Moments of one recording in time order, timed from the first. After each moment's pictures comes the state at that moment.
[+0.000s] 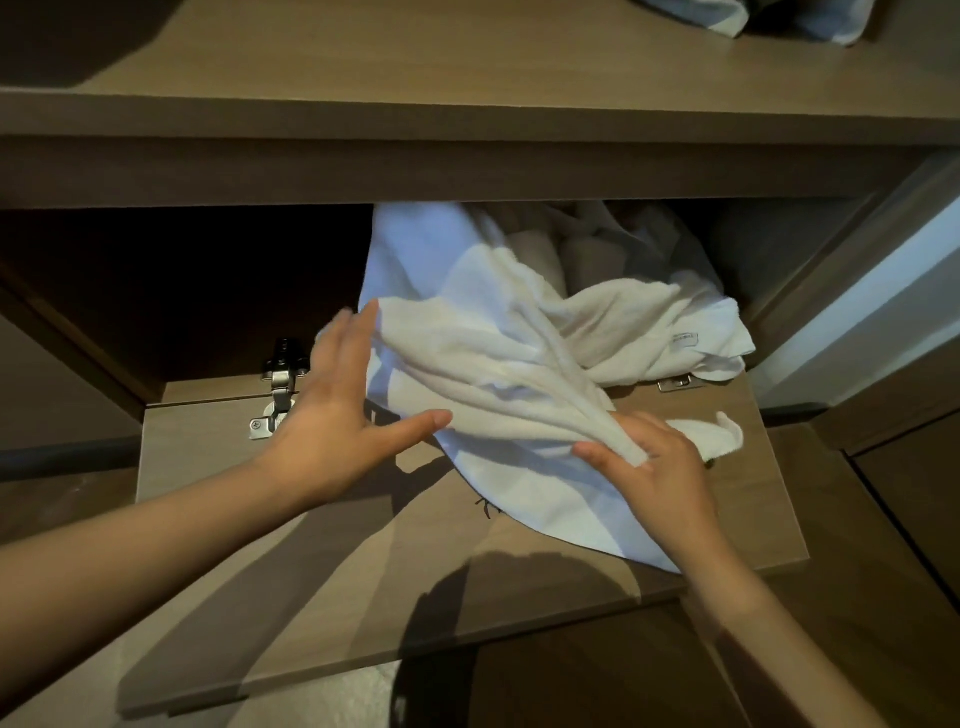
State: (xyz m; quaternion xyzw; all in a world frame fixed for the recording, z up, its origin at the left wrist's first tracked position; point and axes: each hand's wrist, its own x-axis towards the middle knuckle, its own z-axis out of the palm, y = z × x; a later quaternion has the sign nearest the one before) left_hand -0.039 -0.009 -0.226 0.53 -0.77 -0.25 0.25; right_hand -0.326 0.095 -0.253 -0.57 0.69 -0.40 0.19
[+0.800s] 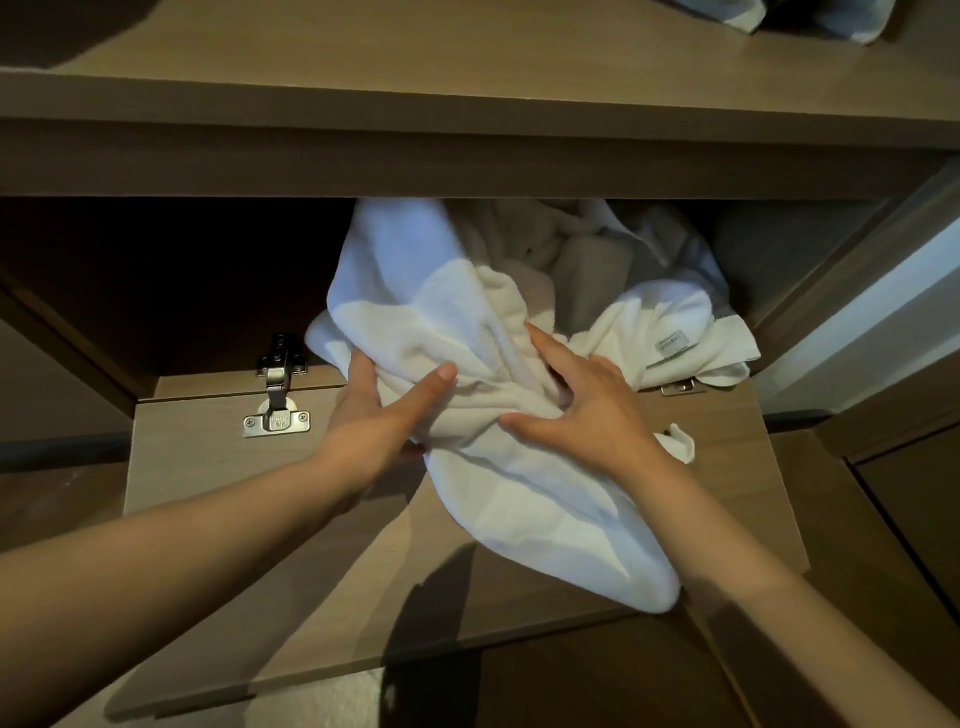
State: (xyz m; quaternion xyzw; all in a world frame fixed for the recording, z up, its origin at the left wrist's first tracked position) left_hand -0.074 -0.010 -0.240 0.52 -0.46 -0.62 0.37; right_hand -0.304 0.025 -0.236 -0.68 0.67 -0.25 0.18
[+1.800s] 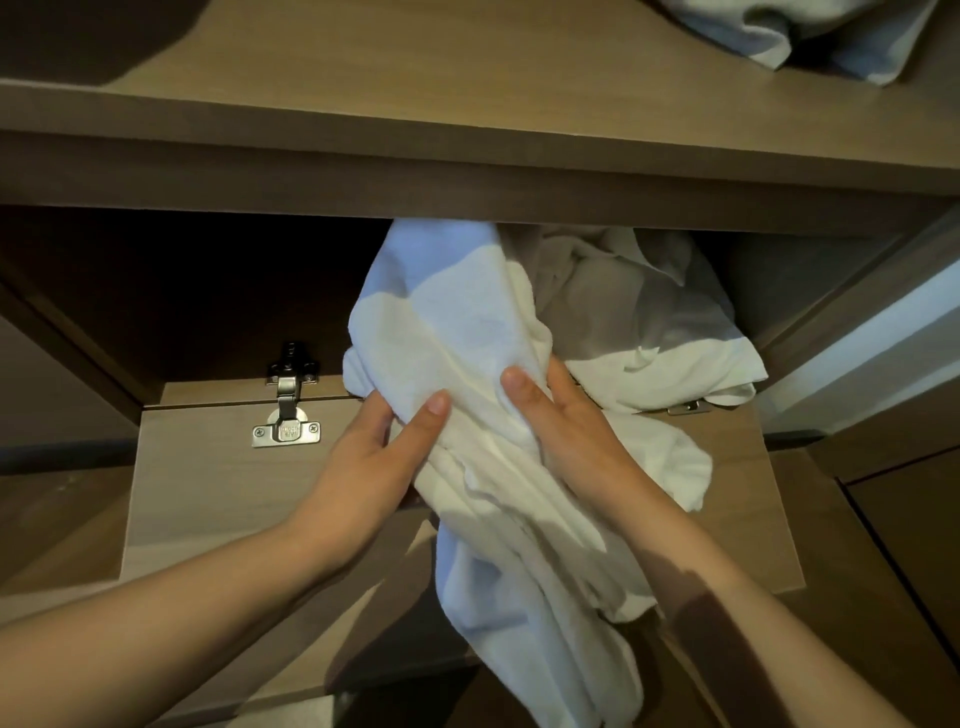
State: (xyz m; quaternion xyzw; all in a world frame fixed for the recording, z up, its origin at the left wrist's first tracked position) left_hand -0.054 0.022 -0.216 0.44 -0.47 -0.68 0.37; right_hand -0.242 0.036 -0.188 -0.52 0.63 -0.38 0.44
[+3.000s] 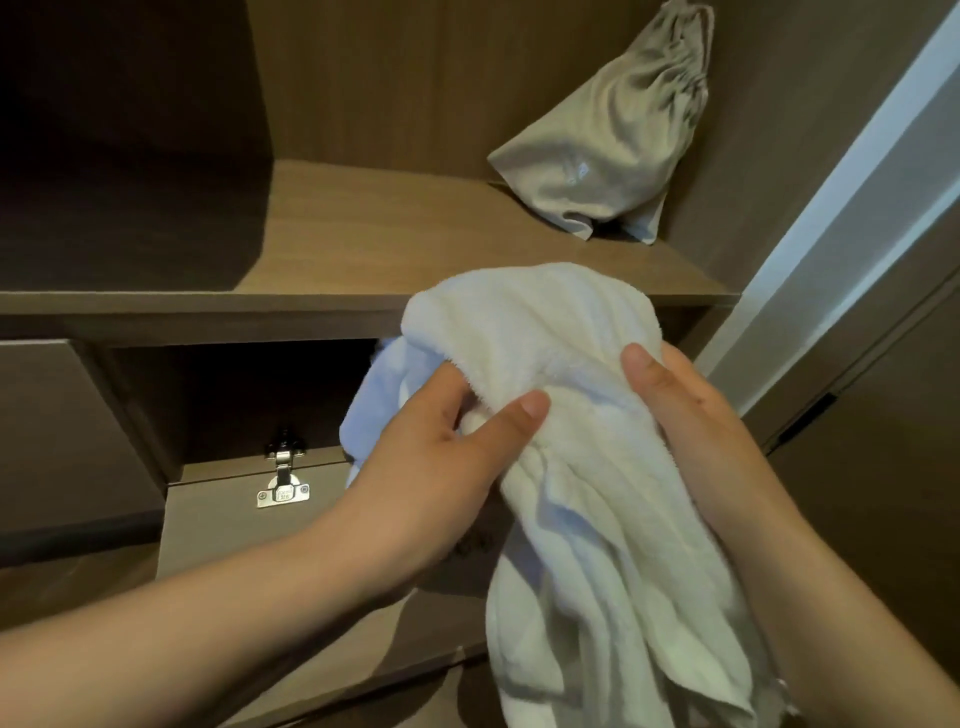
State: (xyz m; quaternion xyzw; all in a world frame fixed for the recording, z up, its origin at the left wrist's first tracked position) left_hand -0.067 0.126 -0.005 0.30 -0.58 -0.65 0.39; right_hand -0.253 0.176 0.012 -0.47 0.64 -0.50 0.34
